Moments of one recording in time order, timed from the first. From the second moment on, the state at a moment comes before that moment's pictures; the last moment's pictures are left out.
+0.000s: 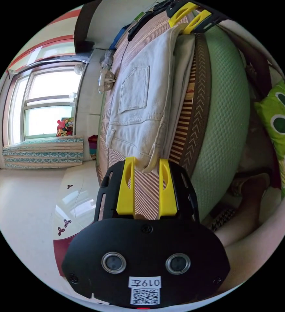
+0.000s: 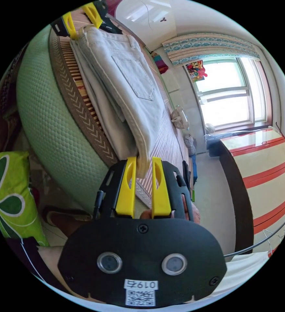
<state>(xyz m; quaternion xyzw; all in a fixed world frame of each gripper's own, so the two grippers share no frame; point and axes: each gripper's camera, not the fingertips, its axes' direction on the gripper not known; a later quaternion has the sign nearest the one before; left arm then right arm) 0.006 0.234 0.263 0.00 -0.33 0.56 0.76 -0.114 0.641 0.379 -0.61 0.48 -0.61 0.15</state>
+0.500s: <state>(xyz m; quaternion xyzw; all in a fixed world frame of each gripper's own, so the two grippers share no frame) 0.027 0.245 0.272 0.00 -0.31 0.57 0.76 -0.123 0.656 0.399 -0.61 0.49 -0.61 0.15</state>
